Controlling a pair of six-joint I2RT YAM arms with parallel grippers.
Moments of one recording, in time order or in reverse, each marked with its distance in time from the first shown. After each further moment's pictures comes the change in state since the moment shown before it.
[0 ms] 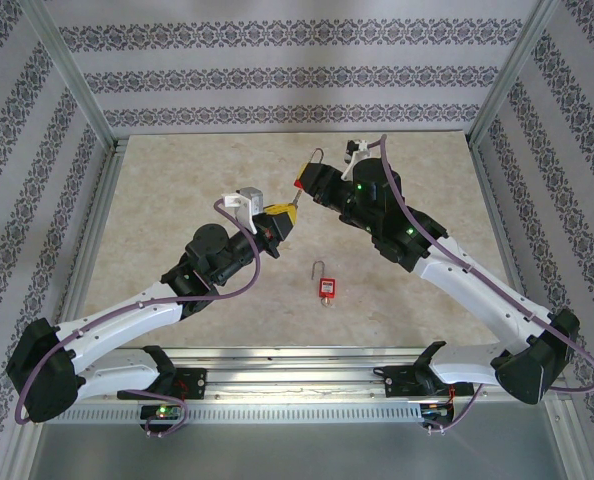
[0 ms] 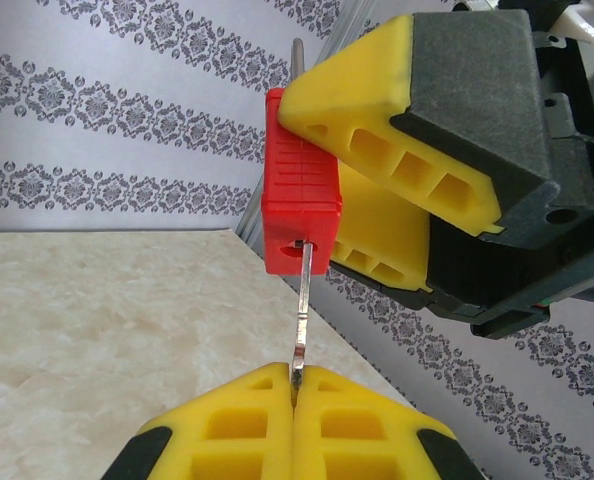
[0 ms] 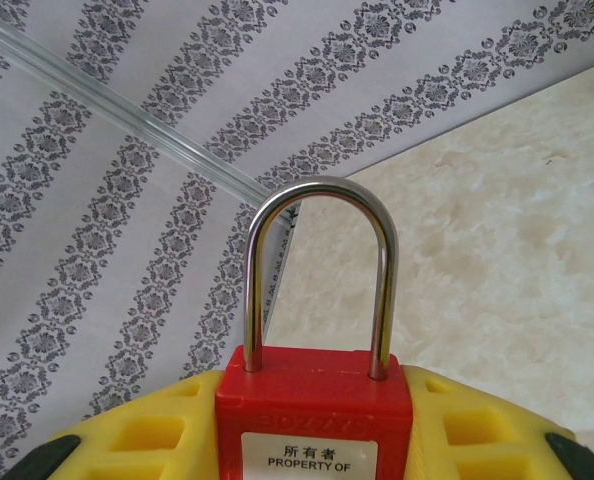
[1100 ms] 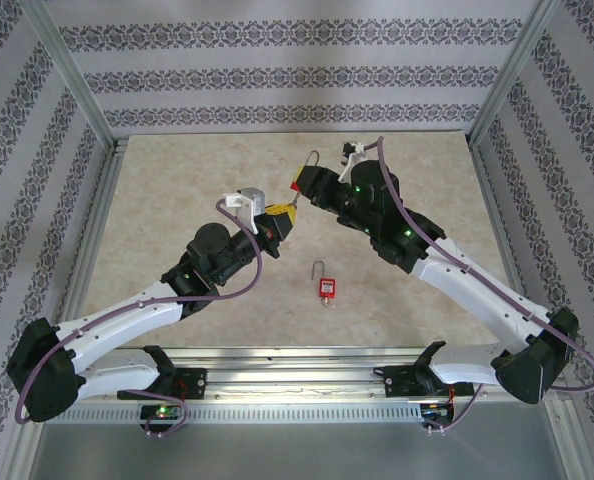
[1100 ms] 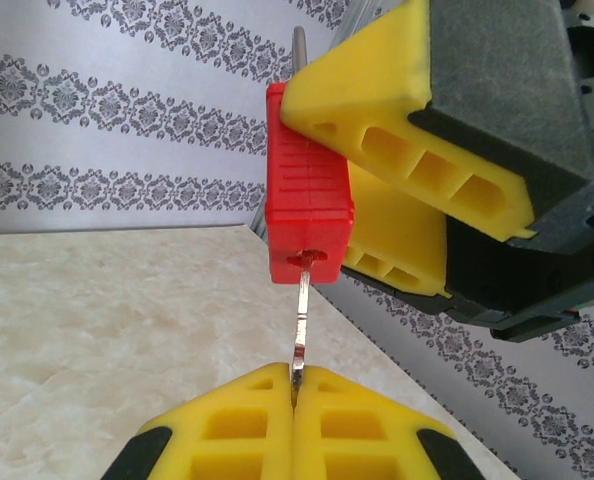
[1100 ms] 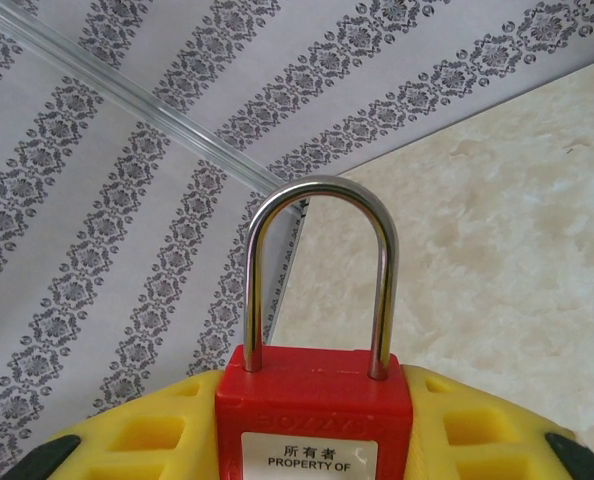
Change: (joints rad) left arm 0.000 0.000 0.011 -0.037 -0.019 0.044; right arm 0.013 0.000 -0.017 0.023 -0.025 0.000
